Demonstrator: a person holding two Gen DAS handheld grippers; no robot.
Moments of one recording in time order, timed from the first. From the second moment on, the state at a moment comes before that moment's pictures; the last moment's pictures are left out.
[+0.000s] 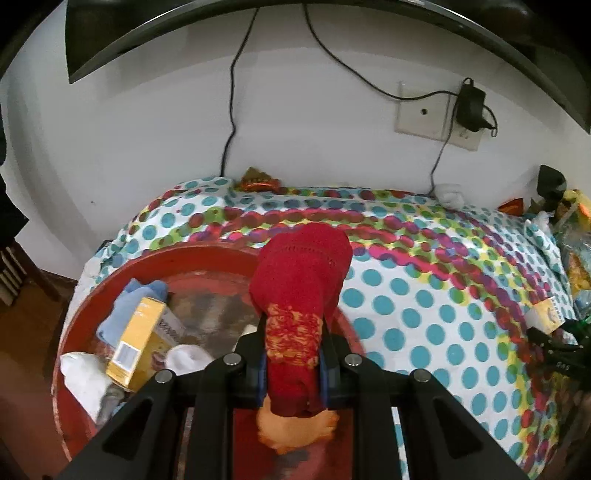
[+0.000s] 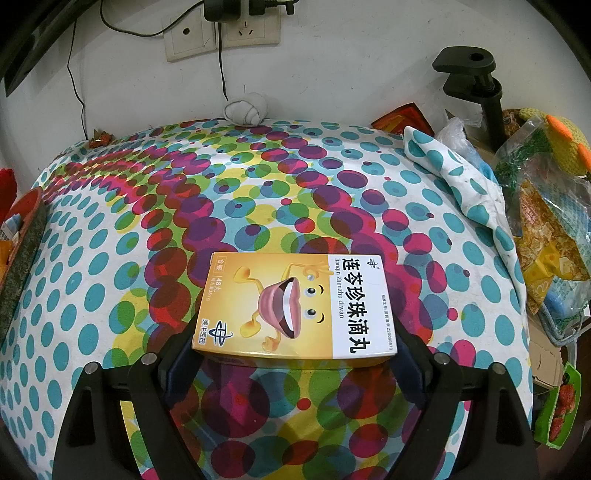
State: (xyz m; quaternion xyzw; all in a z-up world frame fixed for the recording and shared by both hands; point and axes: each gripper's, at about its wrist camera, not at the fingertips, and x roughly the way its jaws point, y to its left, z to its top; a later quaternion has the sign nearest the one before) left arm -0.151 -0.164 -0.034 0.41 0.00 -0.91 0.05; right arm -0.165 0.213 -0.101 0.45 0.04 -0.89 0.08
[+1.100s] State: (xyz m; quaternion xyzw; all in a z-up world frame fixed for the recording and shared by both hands) left arm -0.165 -0.247 -0.048 0.43 0.03 -0.90 0.11; right arm -0.165 0.212 -0.100 0.45 0.04 -0.89 0.09
